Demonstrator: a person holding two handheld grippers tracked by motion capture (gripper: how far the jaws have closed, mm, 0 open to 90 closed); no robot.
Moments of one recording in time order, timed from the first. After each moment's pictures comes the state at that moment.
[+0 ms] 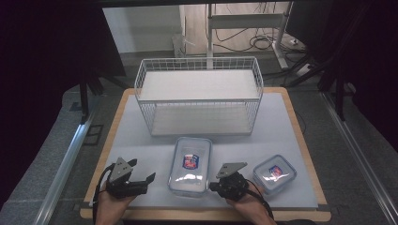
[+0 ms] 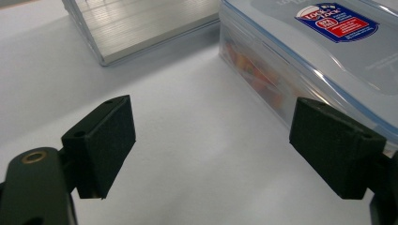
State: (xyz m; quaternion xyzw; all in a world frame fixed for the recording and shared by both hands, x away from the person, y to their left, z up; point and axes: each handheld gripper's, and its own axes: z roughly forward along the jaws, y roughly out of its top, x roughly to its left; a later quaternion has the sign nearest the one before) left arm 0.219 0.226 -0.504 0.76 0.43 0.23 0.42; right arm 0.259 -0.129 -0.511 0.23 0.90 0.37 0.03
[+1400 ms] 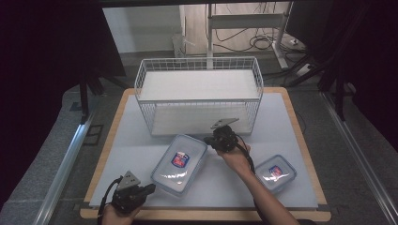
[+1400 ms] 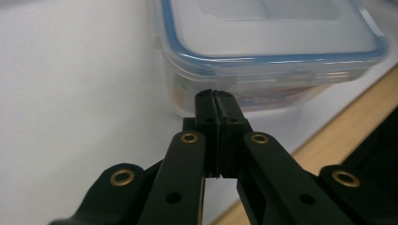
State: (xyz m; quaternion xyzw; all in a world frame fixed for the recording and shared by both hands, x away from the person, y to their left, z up) left arm 0.192 0.205 -0.519 0.79 0.46 0.12 0.39; right arm 0.396 -0.099 -0.497 0.30 0.86 0.40 0.08
